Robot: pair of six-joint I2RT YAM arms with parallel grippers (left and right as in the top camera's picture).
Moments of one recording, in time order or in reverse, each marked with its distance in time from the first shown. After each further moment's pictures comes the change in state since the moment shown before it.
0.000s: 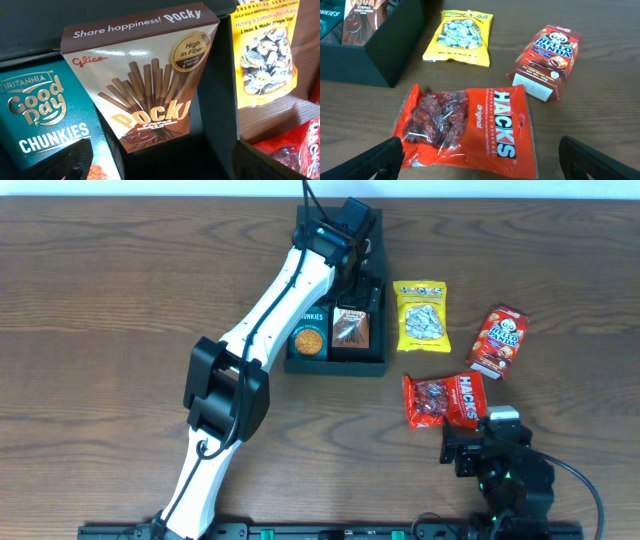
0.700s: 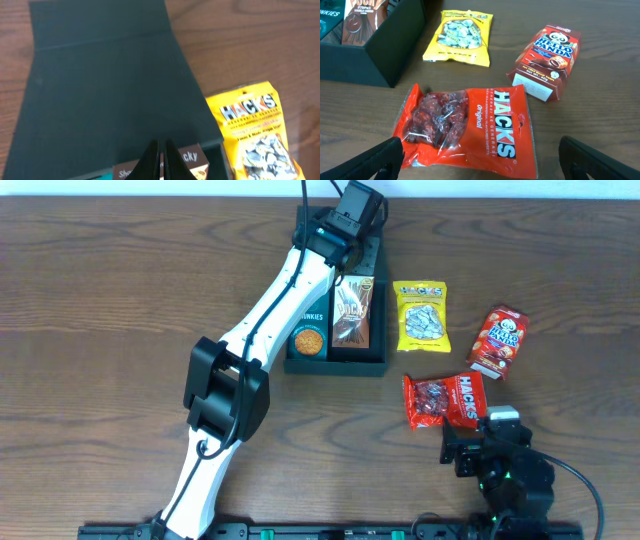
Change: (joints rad) left arm 0.000 0.001 0.000 0.366 -0.216 0.025; right arm 0.000 0.000 0.000 0.000 0.000 0.000
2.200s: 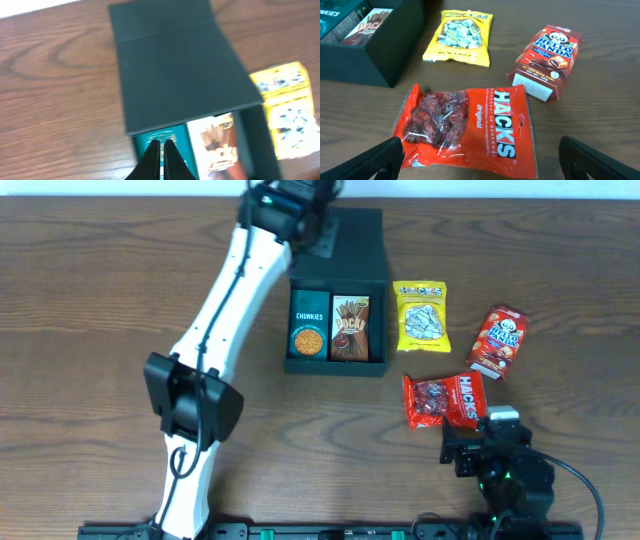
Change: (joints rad) left arm 0.145 -0.099 0.144 -0.329 0.038 0.174; right arm 0.000 0.000 0.000 0.000 0.000 0.000
